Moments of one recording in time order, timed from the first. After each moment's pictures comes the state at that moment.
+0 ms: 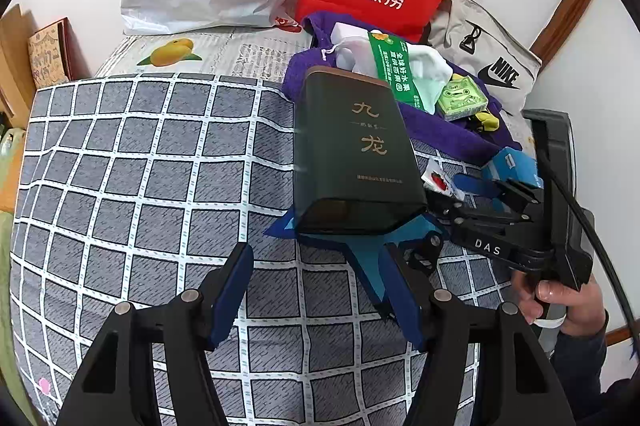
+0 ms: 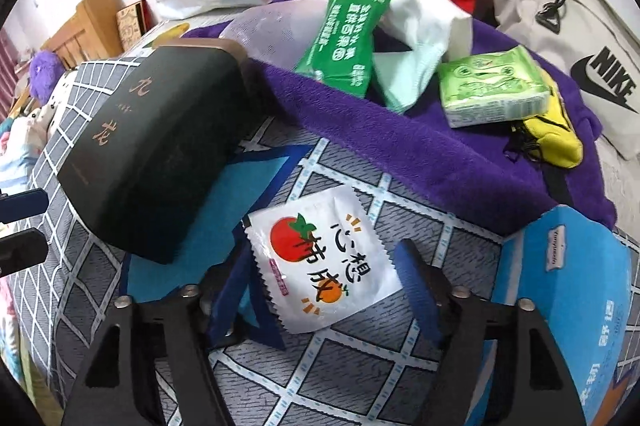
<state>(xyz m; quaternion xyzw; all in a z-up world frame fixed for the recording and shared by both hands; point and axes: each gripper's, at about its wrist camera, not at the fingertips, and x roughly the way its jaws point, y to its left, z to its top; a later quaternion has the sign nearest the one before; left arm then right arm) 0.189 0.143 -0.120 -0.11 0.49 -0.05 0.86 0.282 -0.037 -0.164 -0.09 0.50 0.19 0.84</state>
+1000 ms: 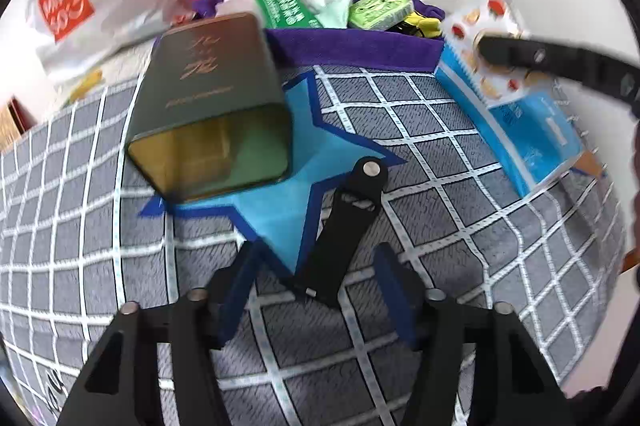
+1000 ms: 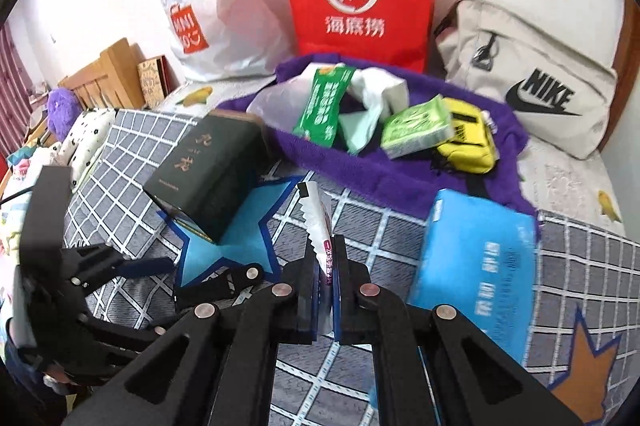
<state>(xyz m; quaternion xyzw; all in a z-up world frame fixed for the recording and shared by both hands) 0.174 0.045 -0.163 0.05 0.49 -0.11 0.86 0.220 -0.093 -0.085 -0.04 0.43 0.19 0.88</state>
